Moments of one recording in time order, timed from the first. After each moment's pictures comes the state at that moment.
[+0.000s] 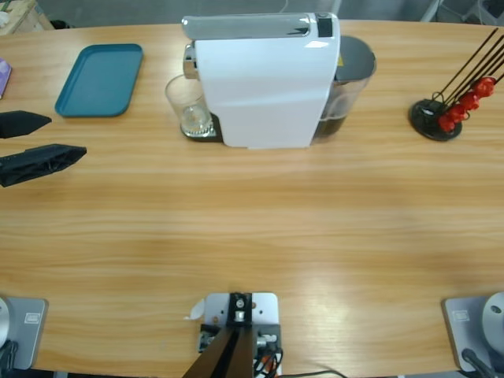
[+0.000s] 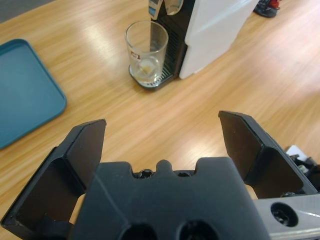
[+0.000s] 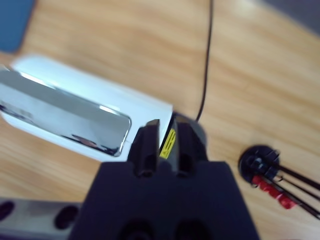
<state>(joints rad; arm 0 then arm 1) -0.64 1.00 -0.55 0.11 -0.08 -0.07 0.63 2.09 -2.56 1.51 -0.12 0.19</state>
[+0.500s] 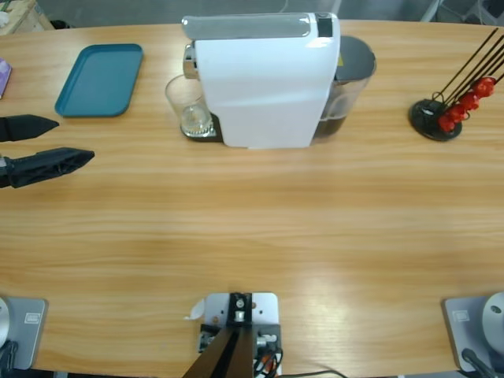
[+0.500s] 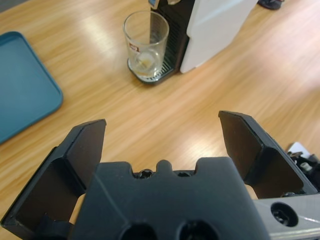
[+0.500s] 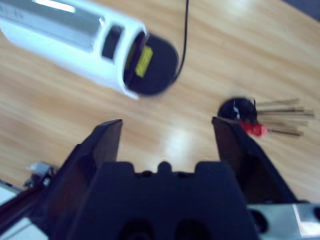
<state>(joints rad) -0.64 1.03 -0.55 0.11 -0.08 -0.07 0.64 1.61 -1.96 1.42 -0.13 0.19</state>
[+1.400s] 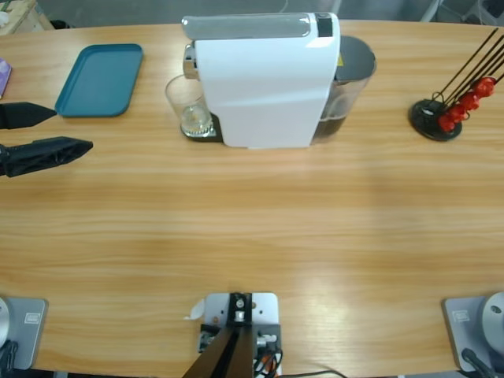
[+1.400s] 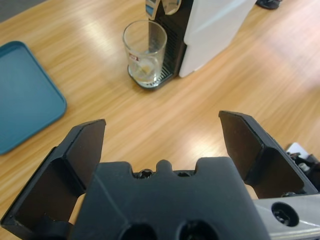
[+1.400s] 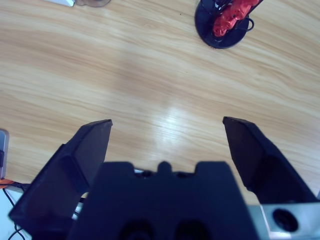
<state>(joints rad) -0.64 1.05 -0.63 0.18 -0.09 -0.05 0.63 1.09 -1.16 1.21 -0.21 0.29</state>
